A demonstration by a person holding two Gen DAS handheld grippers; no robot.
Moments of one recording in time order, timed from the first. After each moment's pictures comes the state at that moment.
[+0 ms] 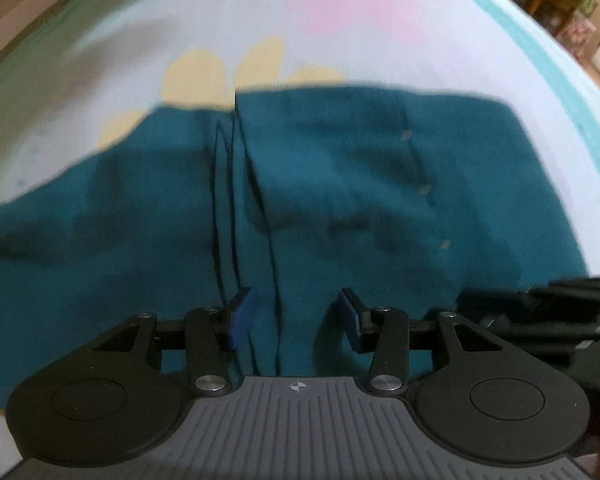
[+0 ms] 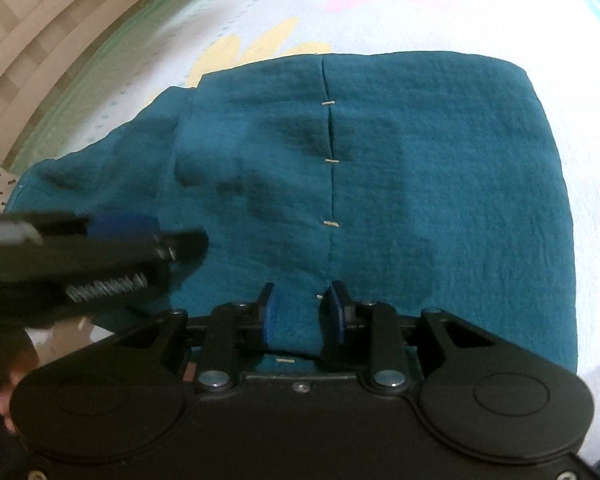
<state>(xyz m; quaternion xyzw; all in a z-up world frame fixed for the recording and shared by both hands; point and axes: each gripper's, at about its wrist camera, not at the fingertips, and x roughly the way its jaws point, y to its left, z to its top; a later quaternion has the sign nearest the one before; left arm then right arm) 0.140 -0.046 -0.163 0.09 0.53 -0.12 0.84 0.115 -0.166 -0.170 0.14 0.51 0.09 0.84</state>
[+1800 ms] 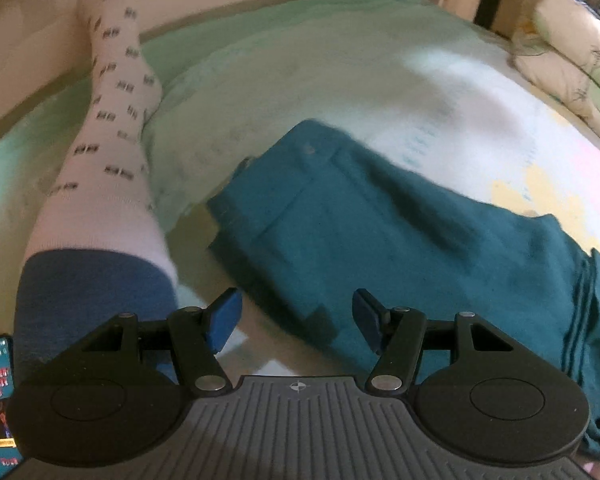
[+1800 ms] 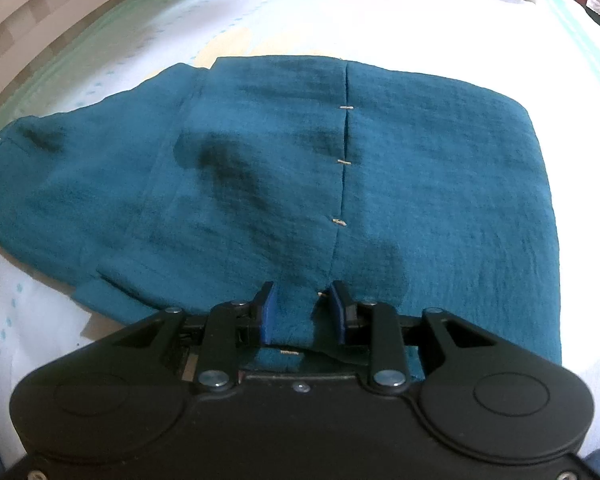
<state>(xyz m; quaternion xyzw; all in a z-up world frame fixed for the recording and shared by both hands) 0.102 0.232 -0.120 -0.12 0.47 0.15 0.86 0.099 -0.134 -0.161 0.04 0.49 0.06 0.87</state>
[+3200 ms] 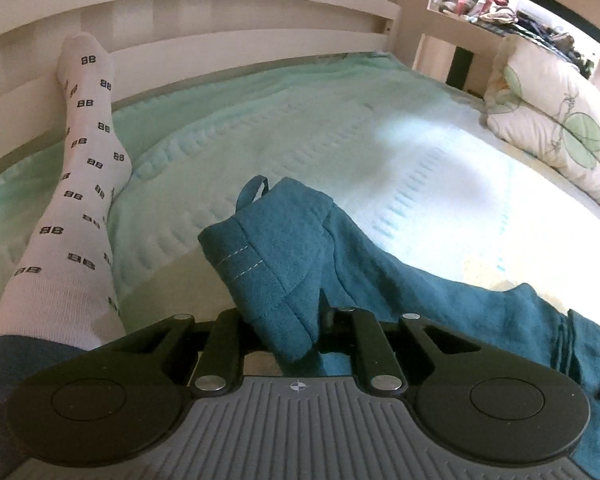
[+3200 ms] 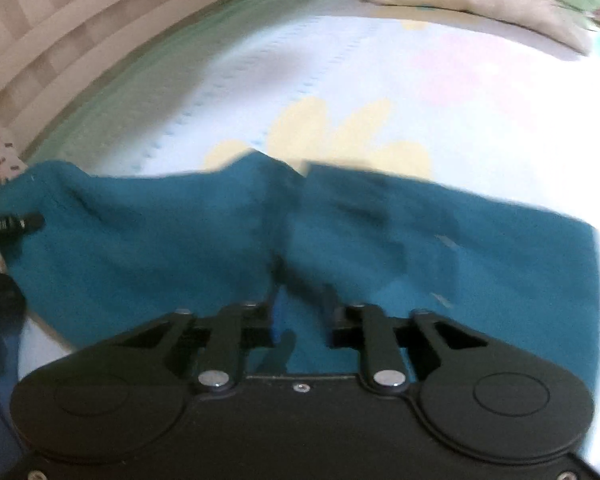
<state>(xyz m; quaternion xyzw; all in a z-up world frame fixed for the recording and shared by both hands) 0.128 0.226 -0.110 -0.11 0.36 0.13 0.92 0.170 -0.067 -0.113 0.05 0.45 0.14 0.88</state>
